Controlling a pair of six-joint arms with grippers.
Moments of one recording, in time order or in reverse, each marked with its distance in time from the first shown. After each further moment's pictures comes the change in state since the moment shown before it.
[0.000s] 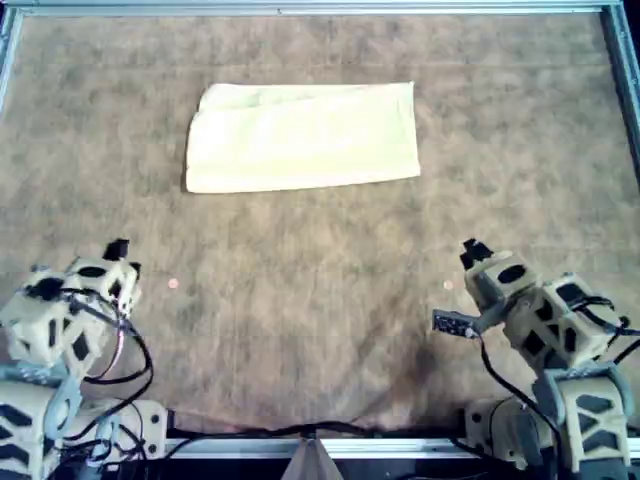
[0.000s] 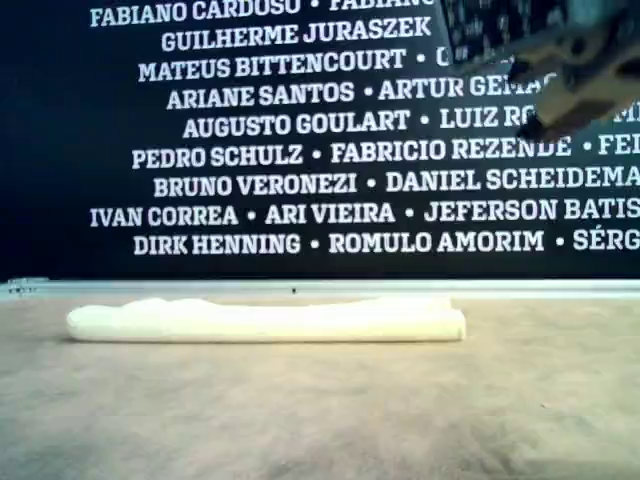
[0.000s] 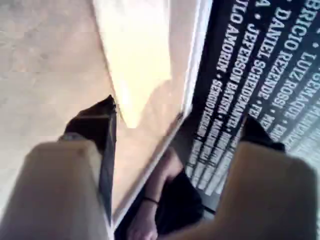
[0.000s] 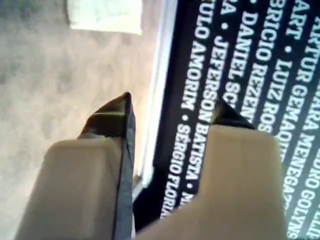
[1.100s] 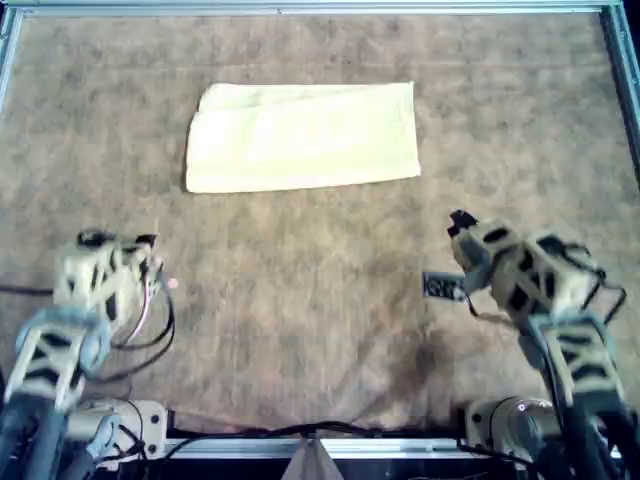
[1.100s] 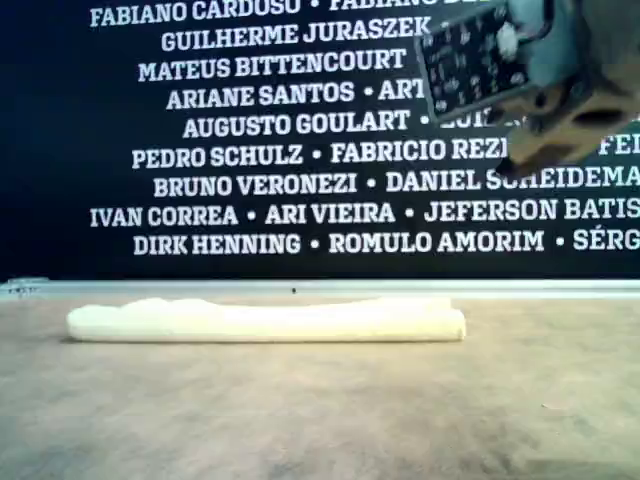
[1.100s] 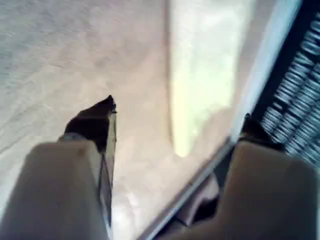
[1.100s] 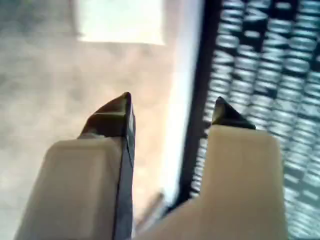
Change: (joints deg) left arm -0.1 -33.9 -1.1 -16.1 0.4 -0.4; right arm 0.4 -42.6 -14.3 -19.2 -0.2 0.6
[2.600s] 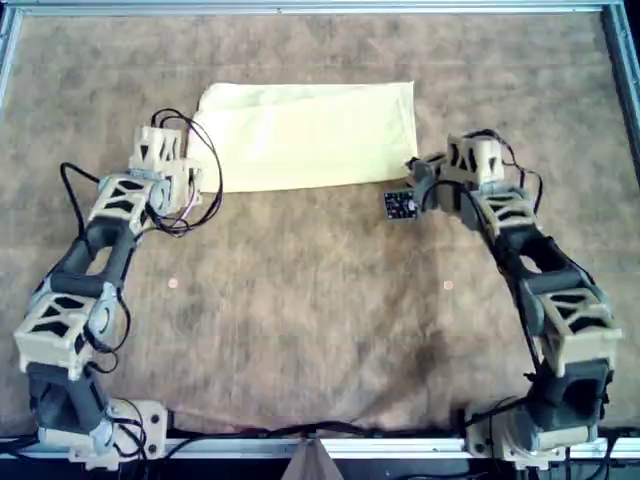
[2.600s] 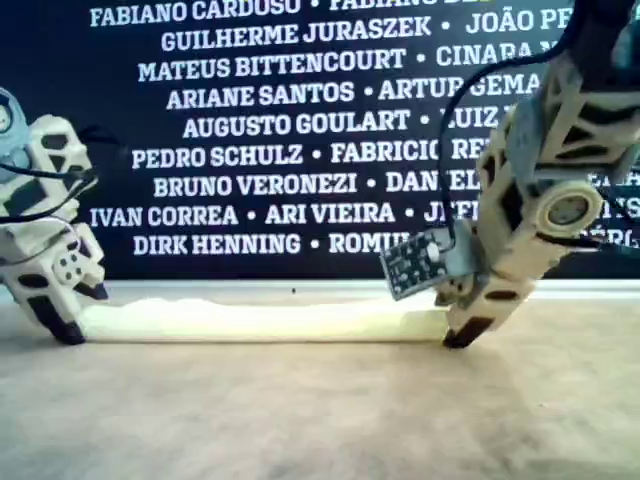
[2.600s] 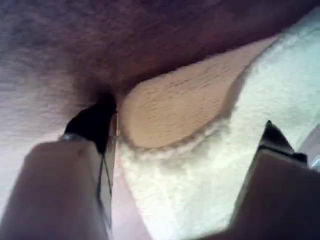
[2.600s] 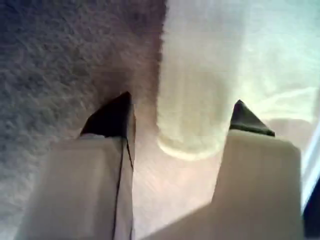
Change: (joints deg) left arm -0.1 -83.8 -69.8 -0.4 0.0 0.4; right arm 2.3 -81.5 -69.4 8.3 0.2 0.0
